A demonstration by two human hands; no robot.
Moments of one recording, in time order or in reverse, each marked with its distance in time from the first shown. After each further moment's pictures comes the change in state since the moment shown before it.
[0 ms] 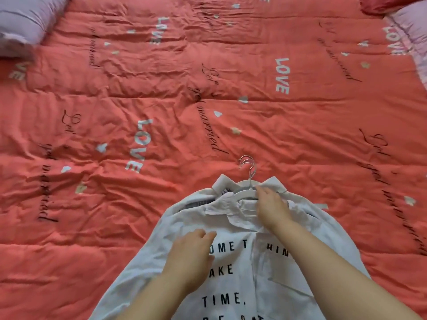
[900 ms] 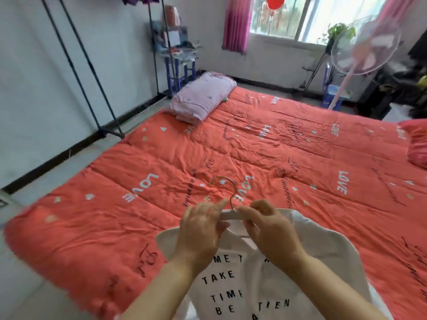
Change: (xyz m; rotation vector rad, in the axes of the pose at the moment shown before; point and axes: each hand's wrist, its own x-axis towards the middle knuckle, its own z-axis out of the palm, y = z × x) left_hand -0.356 -0.108 -0.093 -0.228 1.165 -0.032; right_hand -0.375 -0.283 -0.118 0.198 0.819 -1.136
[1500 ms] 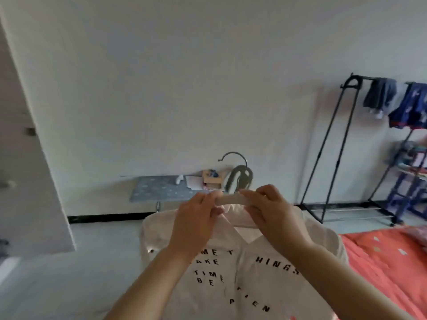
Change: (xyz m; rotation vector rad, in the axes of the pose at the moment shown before) left_hand -0.344 -0.163 -0.542 0.678 0.718 -0.510; right_hand 0.097 -0.636 0.081 0.484 -0.213 -0.685
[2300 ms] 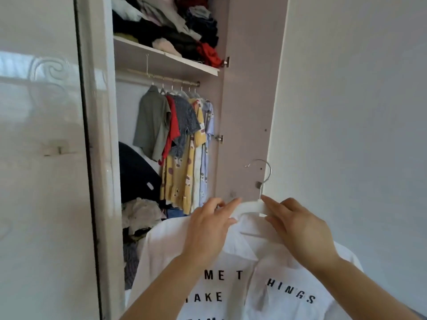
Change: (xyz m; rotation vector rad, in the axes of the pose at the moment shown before) left_hand 0.061 -0.379 -0.247 0.893 0.370 -0.376; right_hand 0.355 -0.303 0.323 0.350 0.141 -0.815
